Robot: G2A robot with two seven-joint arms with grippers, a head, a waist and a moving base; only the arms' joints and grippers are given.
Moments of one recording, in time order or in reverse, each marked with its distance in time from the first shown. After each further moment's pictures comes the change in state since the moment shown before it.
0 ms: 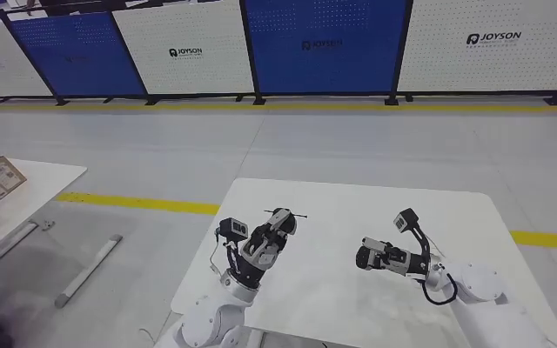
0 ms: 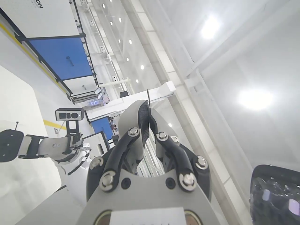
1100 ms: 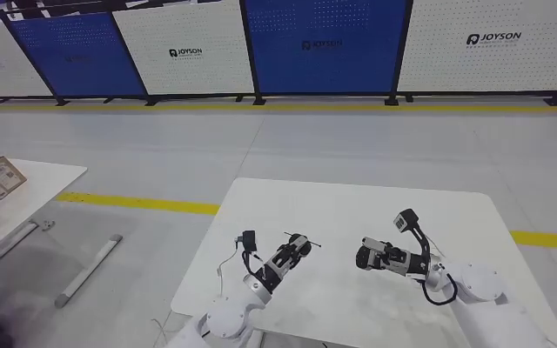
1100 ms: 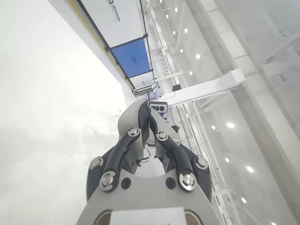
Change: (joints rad) left arm -0.124 -0.015 0.118 0.310 0.363 0.205 0.029; right arm 0.000 0.000 0.000 0.000 0.000 0.000 0.000
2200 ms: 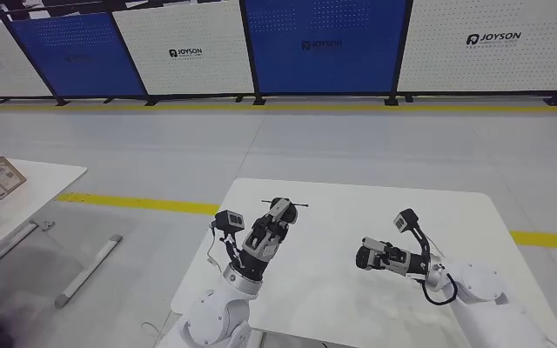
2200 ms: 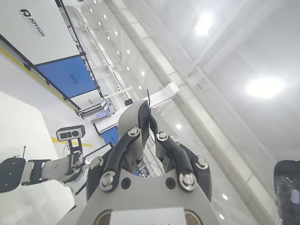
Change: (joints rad) left arm 0.077 -0.025 -0.101 -0.312 -0.185 -0.205 0.075; right arm 0.000 0.000 0.000 0.000 0.000 0.000 0.000
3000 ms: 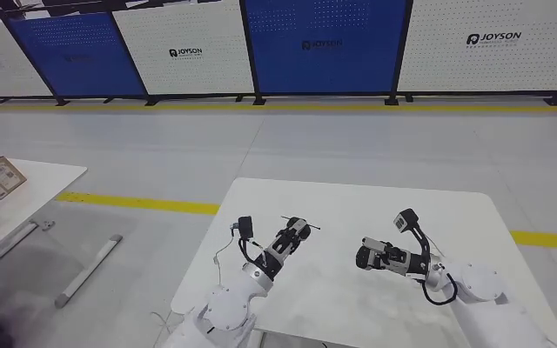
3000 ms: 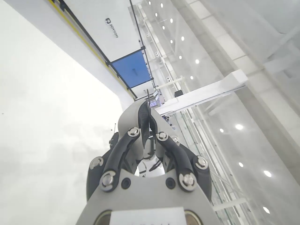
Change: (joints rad) left arm -0.108 -0.007 0.072 0.209 0.261 0.328 -0.033; right arm 0.000 0.000 0.000 0.000 0.000 0.000 0.000
